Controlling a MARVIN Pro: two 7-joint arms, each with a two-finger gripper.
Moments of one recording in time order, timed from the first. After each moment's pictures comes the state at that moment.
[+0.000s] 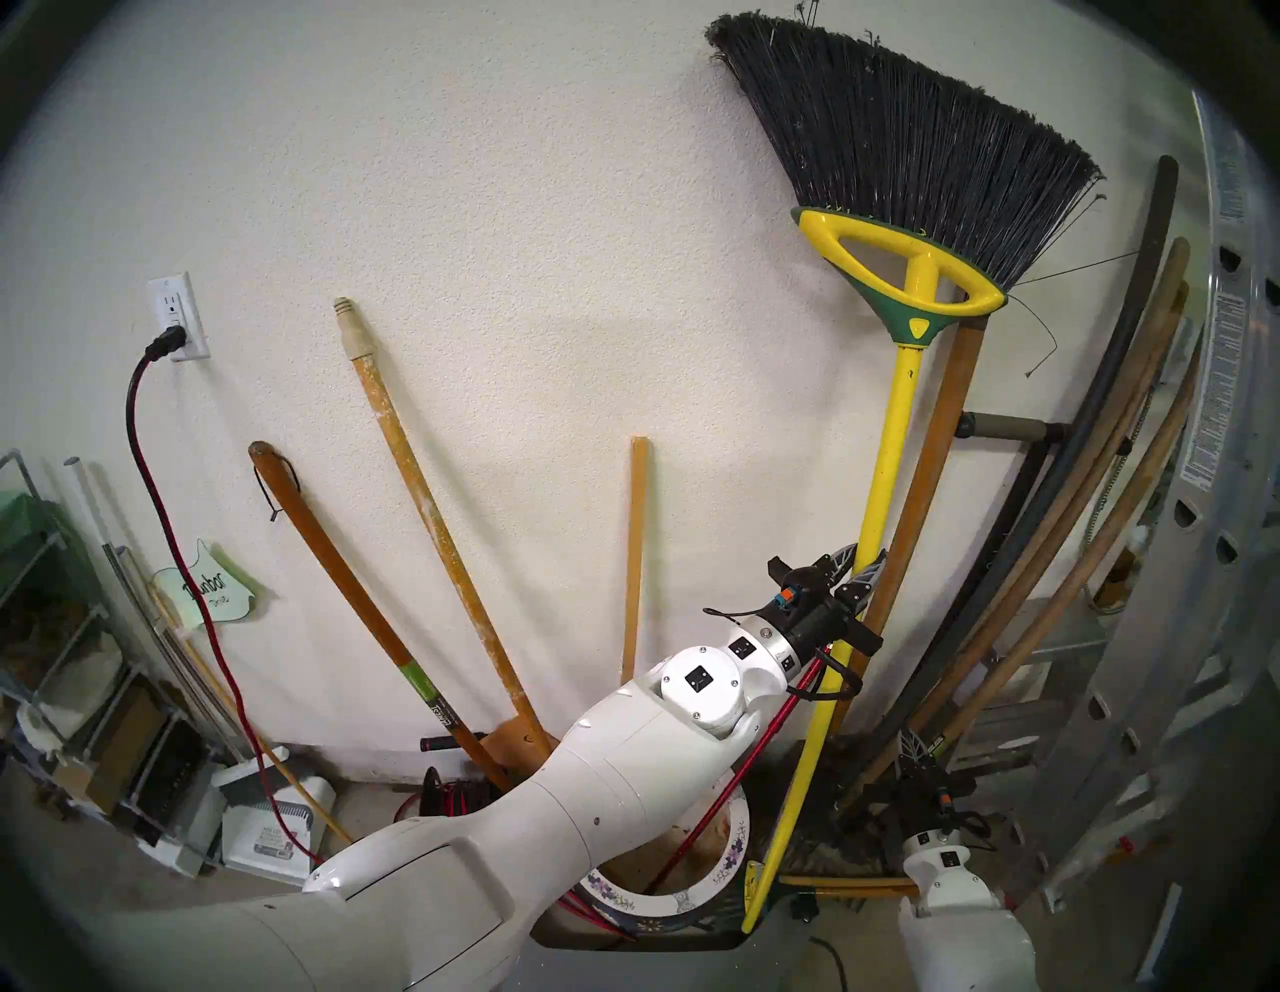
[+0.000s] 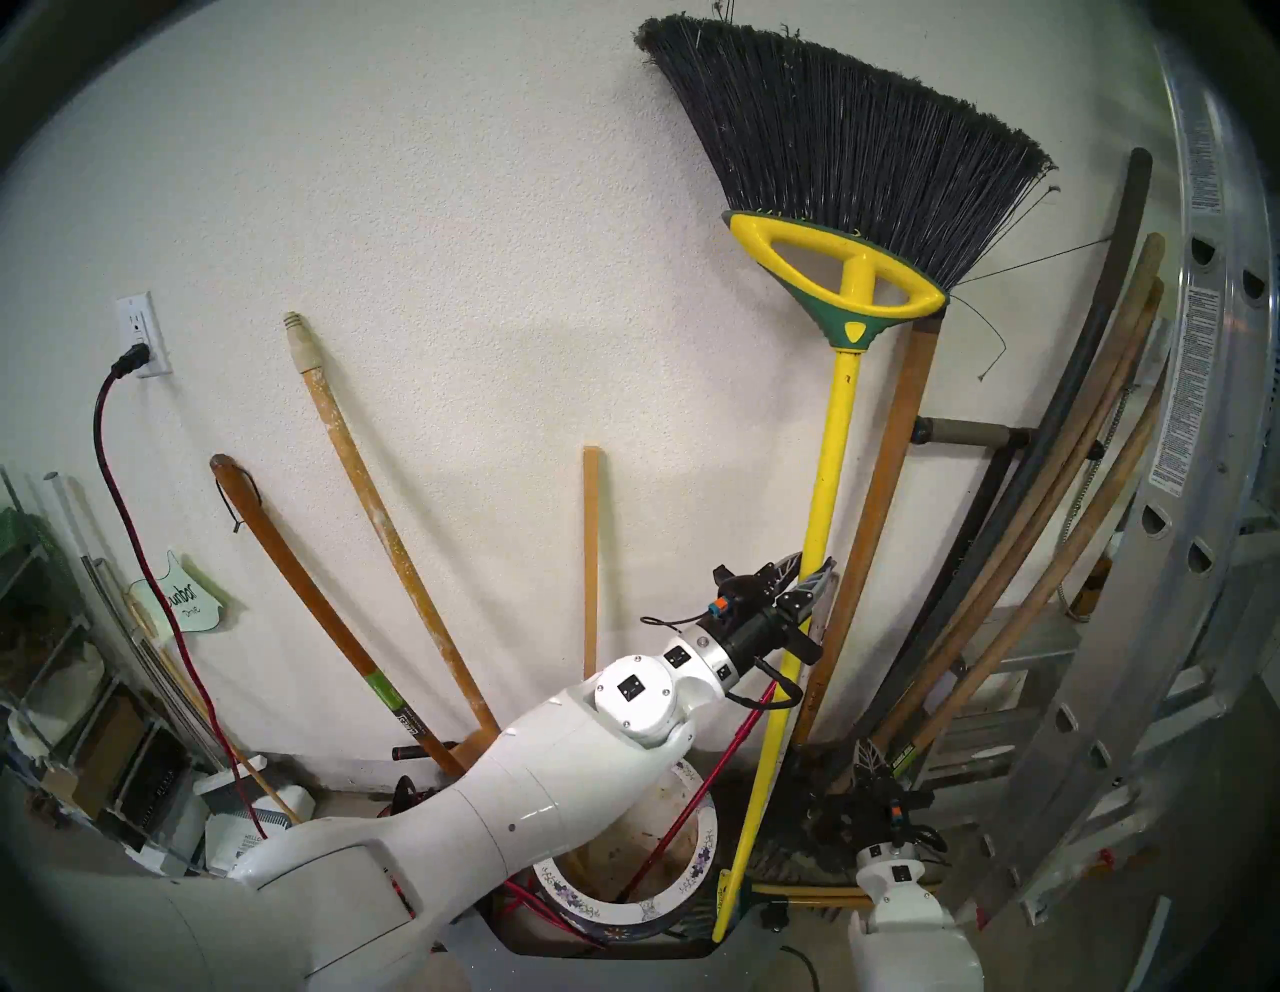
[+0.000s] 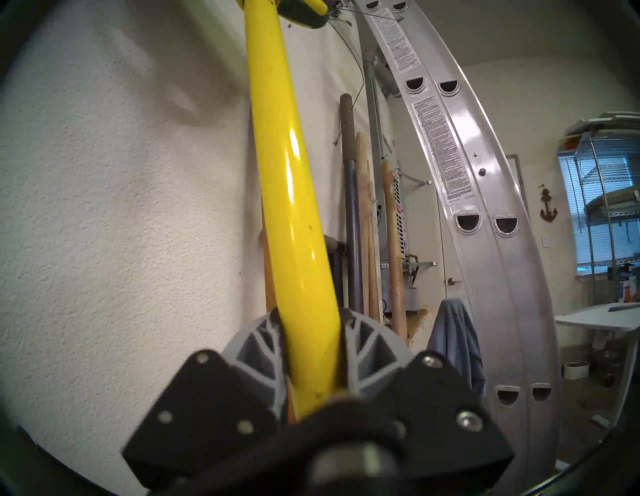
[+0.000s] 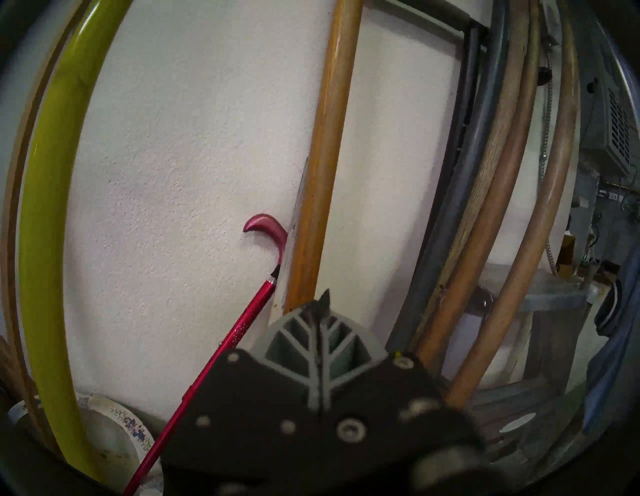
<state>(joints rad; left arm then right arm) 1.08 -1.66 -0.71 -0.98 -0.37 -0.50 -0.23 -1.68 -1.37 1.76 -0.90 0.06 -0.80 0.11</state>
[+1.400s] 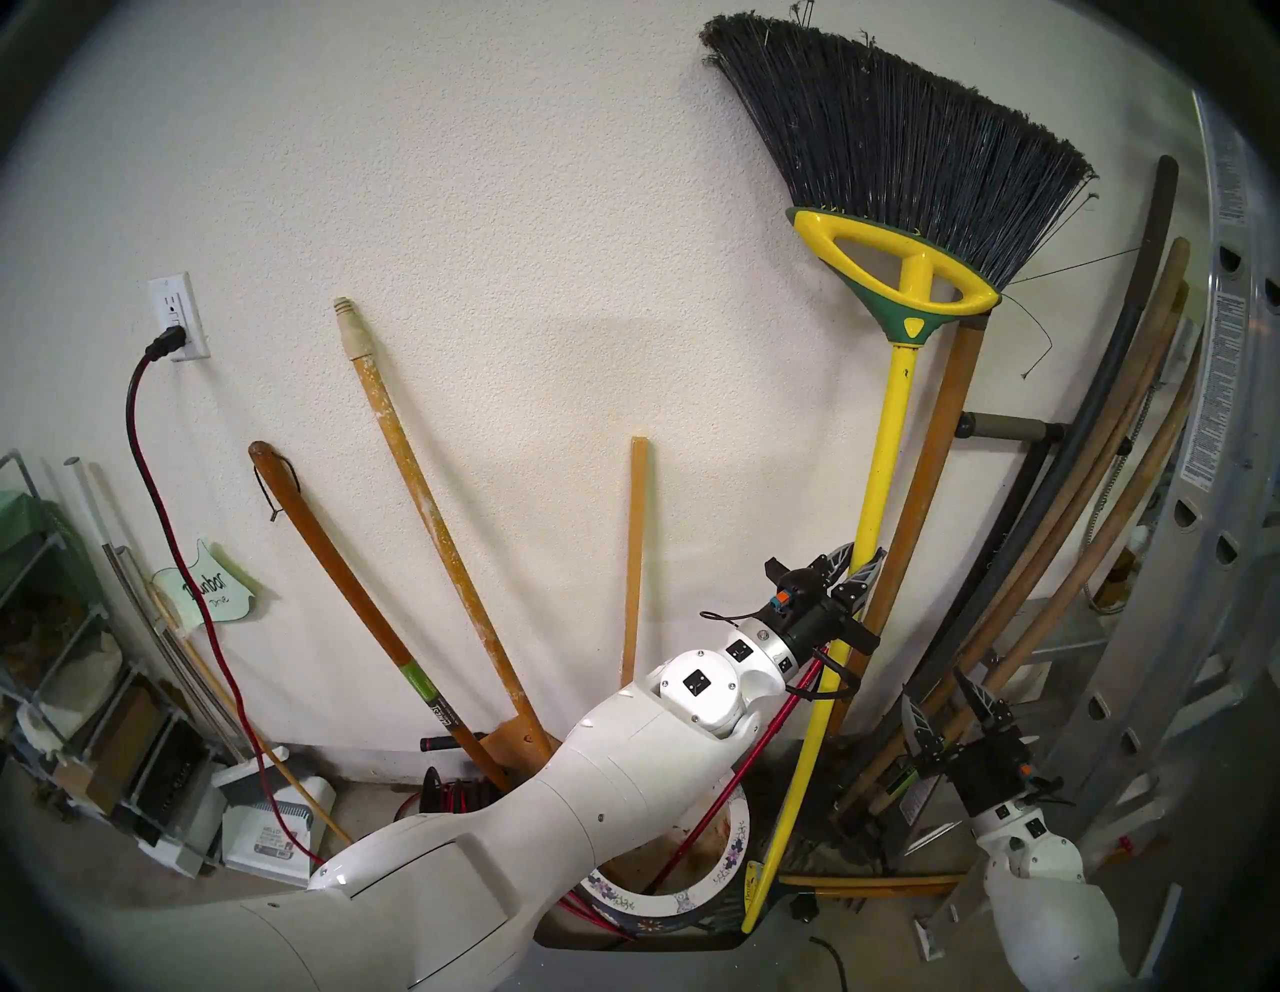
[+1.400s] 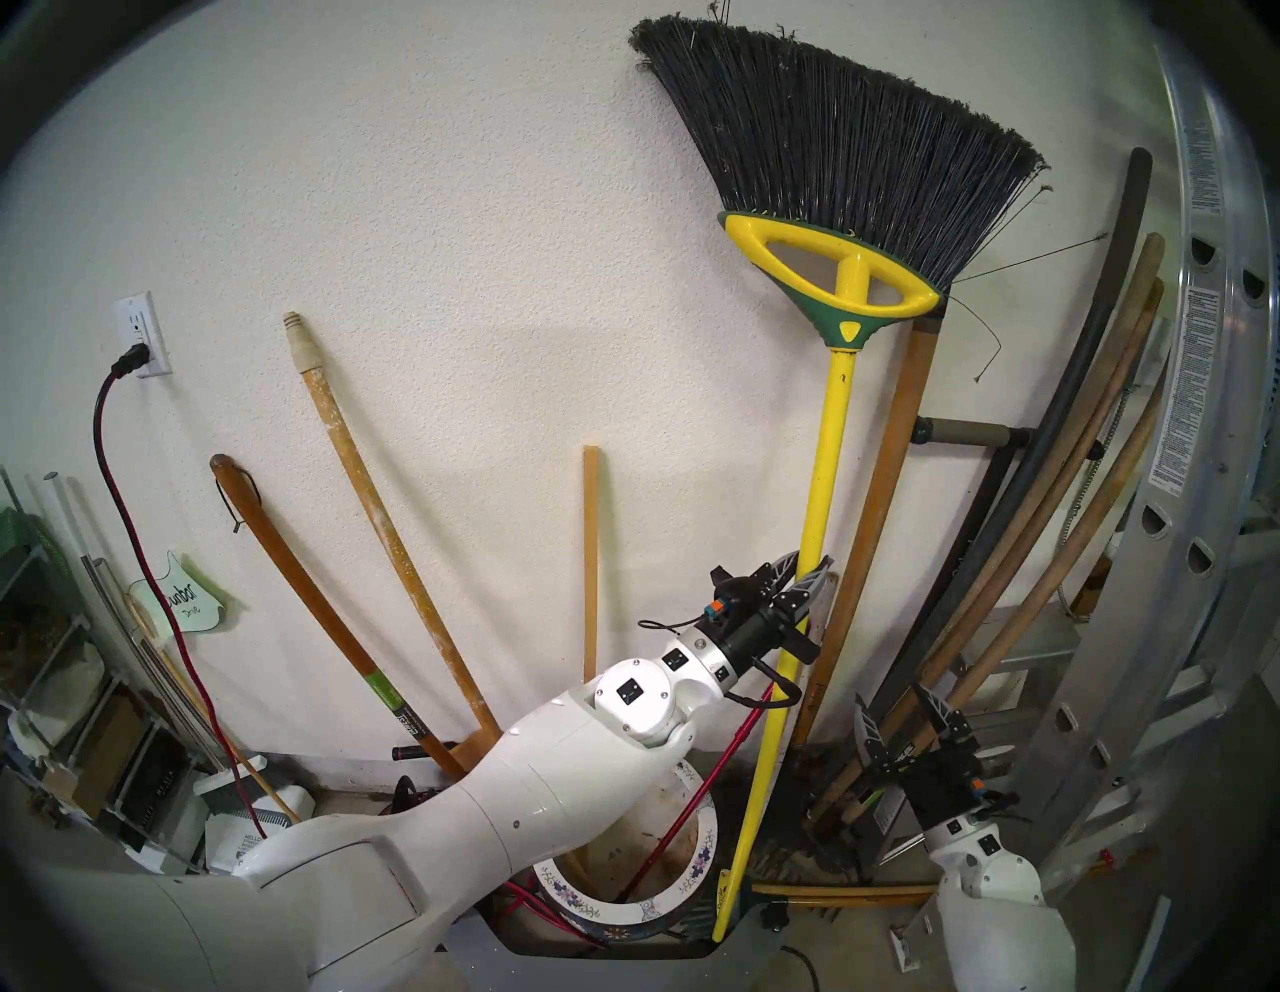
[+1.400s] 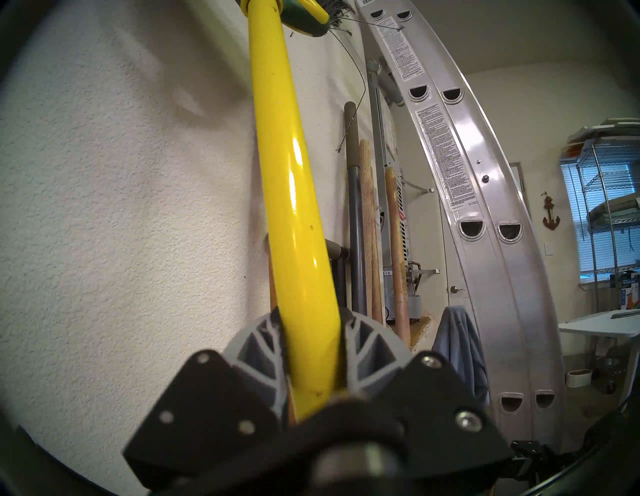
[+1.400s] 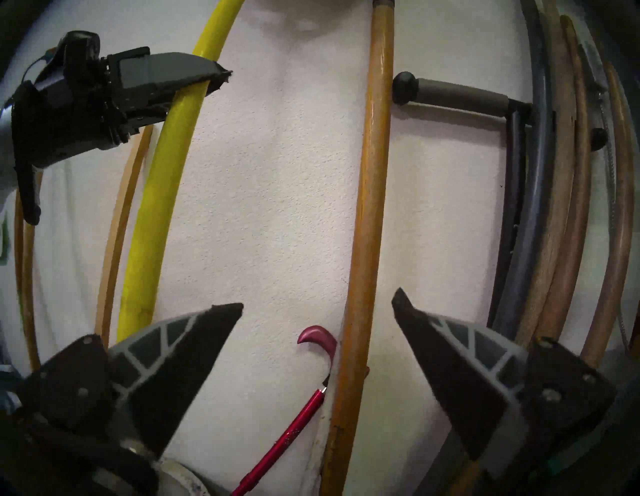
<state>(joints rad) 1.08 -1.66 -0.71 -0.96 -0.39 -0.56 -0.24 -1.82 -1.14 1.74 -1.15 0.56 -0.71 0.62</state>
